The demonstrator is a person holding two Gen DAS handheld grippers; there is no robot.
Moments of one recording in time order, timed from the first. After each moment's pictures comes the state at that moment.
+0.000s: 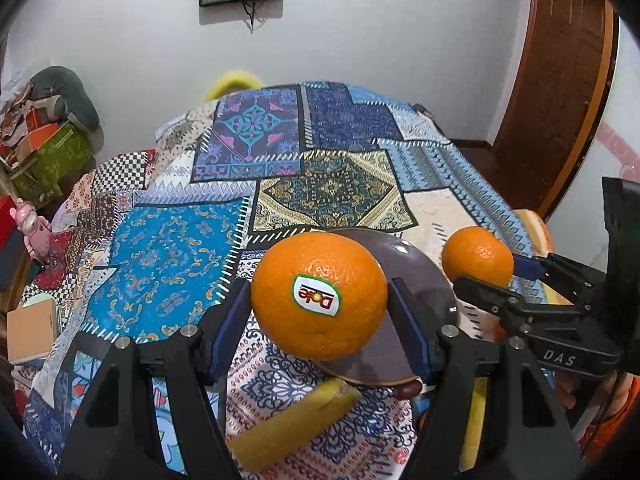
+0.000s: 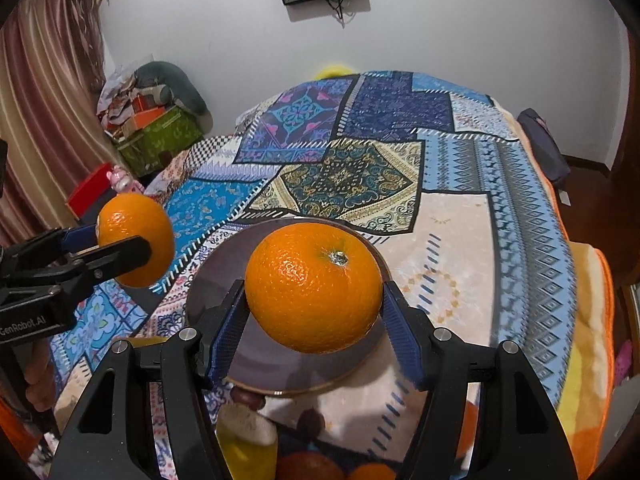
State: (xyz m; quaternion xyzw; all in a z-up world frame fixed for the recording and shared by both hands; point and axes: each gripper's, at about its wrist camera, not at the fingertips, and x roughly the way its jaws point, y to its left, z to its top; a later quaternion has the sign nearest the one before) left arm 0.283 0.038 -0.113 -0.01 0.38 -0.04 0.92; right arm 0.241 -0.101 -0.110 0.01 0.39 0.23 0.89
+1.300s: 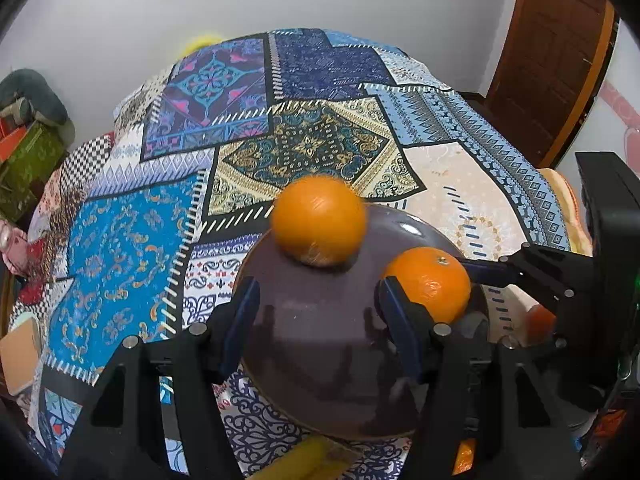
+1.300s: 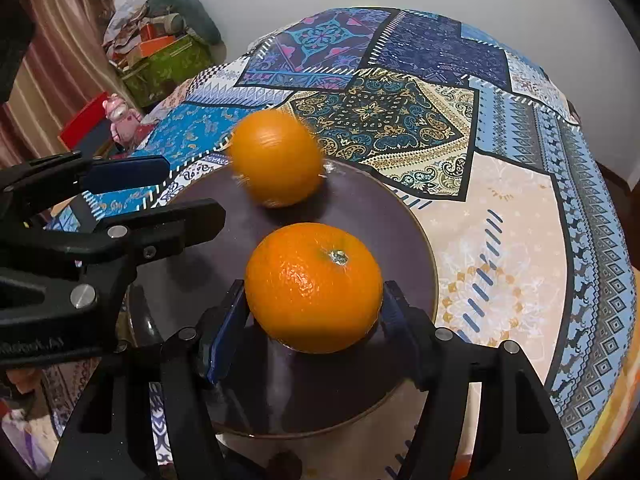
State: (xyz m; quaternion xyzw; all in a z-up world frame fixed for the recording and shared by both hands) left arm 0.352 0.016 -0.166 0.02 0.45 -0.06 0.89; right arm 0.276 -0.069 -0.161 -0.07 0.47 0.26 0.84
